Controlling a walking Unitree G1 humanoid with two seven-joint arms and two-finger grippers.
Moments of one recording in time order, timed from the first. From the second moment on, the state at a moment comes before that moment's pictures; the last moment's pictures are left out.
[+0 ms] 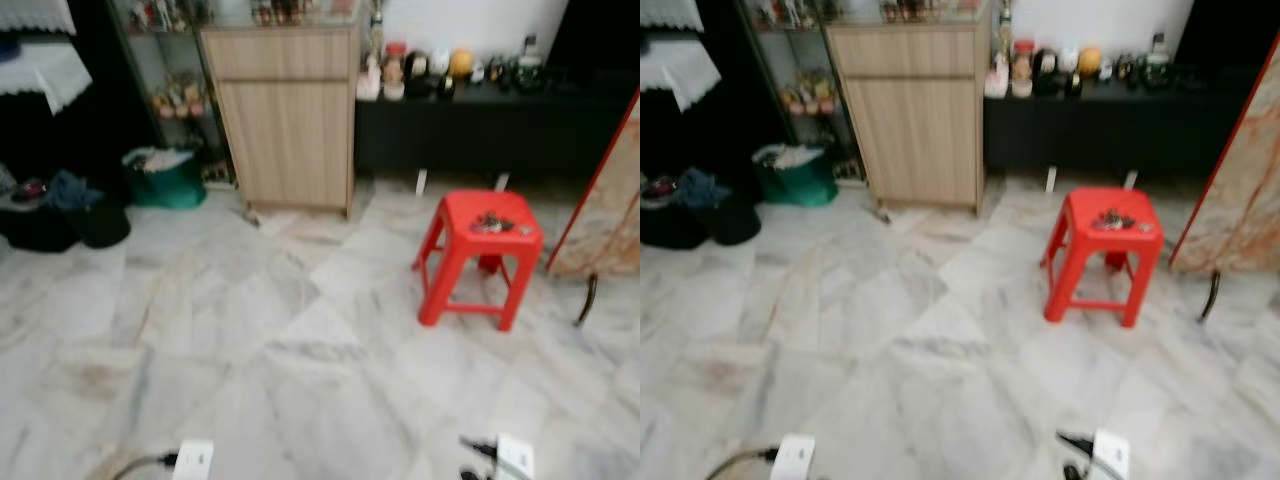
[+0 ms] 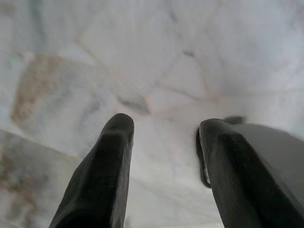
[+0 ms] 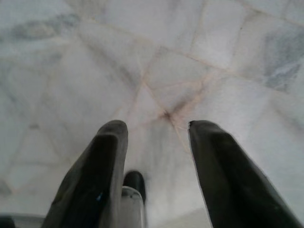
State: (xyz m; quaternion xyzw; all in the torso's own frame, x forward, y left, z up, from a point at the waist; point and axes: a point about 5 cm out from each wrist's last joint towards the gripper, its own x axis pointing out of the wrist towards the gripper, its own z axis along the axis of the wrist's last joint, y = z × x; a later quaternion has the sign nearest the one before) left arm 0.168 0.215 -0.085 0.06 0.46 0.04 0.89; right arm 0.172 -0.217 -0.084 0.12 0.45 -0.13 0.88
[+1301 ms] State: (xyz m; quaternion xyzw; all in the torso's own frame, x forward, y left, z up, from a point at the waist) left arm 0.161 0.222 -0.087 0.04 0.46 0.05 0.88; right arm 0.172 -0.210 -0.086 0.12 0.45 -0.12 0.88
